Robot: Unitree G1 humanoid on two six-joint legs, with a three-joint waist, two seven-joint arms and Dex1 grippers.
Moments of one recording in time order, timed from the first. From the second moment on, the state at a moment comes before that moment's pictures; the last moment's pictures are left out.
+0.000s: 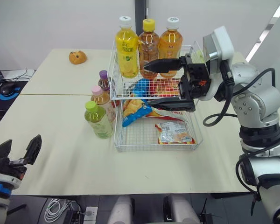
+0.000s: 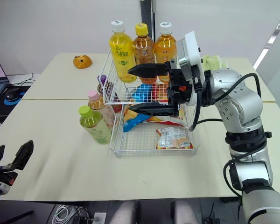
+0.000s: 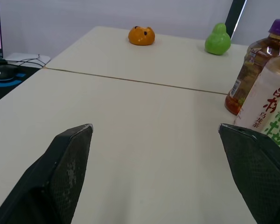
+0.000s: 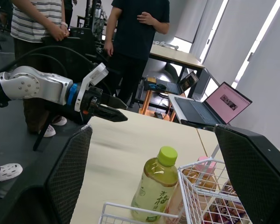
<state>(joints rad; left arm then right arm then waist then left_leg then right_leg) 0.45 0.40 0.92 -0.61 -0.81 0.54 -0.38 -0.96 -0.49 0.07 -0.14 0.65 0.55 1.20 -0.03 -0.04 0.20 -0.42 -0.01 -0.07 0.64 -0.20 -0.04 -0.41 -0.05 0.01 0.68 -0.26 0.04</state>
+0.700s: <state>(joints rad) 0.40 0.46 0.65 -0.82 -0.80 0.49 -0.33 -0.96 -0.48 0.08 -0.11 0.65 0.53 1.20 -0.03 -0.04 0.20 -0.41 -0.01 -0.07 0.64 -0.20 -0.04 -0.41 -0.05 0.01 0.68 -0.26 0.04</state>
